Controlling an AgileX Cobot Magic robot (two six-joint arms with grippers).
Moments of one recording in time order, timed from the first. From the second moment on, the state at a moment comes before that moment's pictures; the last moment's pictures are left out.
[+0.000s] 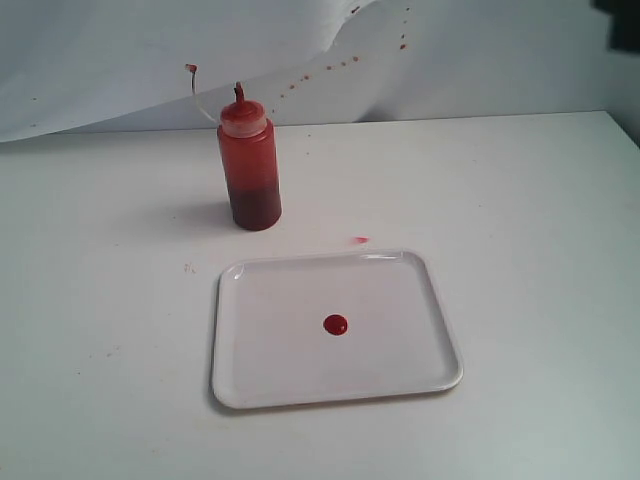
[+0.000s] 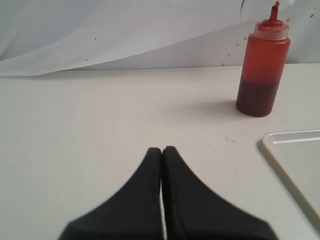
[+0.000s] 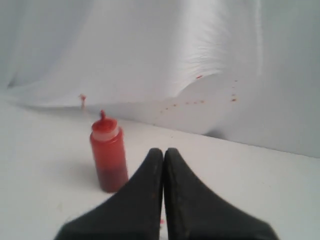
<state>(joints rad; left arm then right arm) -0.04 0.00 0.00 0.00 0.32 -0.02 0.50 0.85 -0.92 -0.31 0.39 0.36</state>
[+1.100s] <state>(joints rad) -0.04 0.00 0.00 0.00 0.32 -0.02 -0.01 0.01 -0.01 -0.11 0.21 -0.03</state>
